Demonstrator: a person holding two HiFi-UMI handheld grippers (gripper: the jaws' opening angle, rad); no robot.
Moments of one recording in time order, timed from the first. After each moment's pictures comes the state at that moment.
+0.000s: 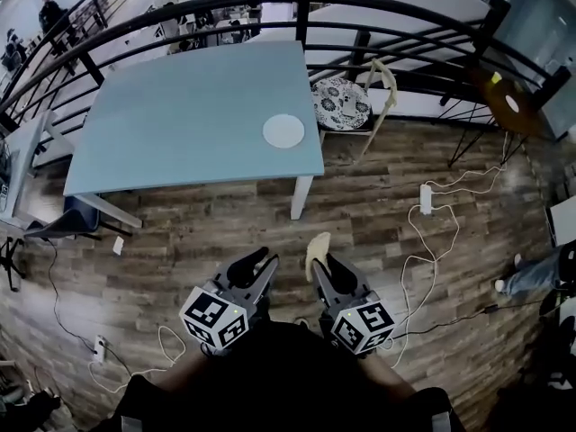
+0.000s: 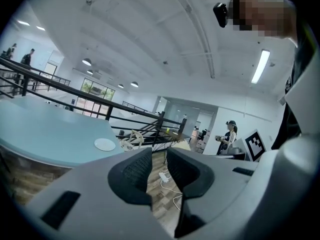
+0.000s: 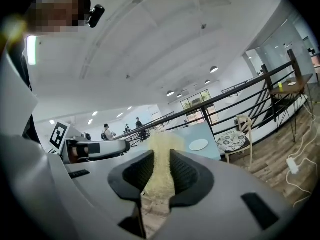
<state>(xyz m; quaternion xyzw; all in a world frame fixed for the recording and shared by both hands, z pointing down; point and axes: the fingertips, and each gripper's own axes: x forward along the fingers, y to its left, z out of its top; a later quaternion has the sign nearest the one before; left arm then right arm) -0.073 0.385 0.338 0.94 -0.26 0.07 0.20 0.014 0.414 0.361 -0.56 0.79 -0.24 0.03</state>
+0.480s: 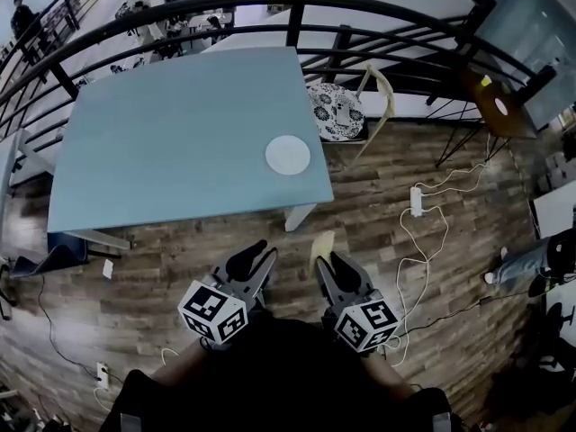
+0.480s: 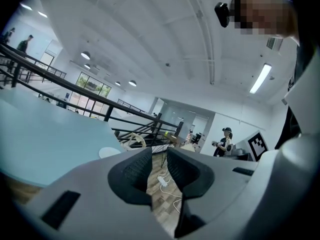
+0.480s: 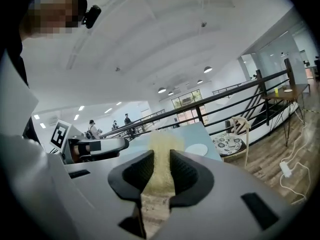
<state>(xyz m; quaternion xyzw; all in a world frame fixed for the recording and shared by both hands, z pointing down) -0.125 0.226 0.335 0.95 -0.22 0.05 0.22 -0.031 0.275 0.355 -0.61 0.75 -0.25 0.00</state>
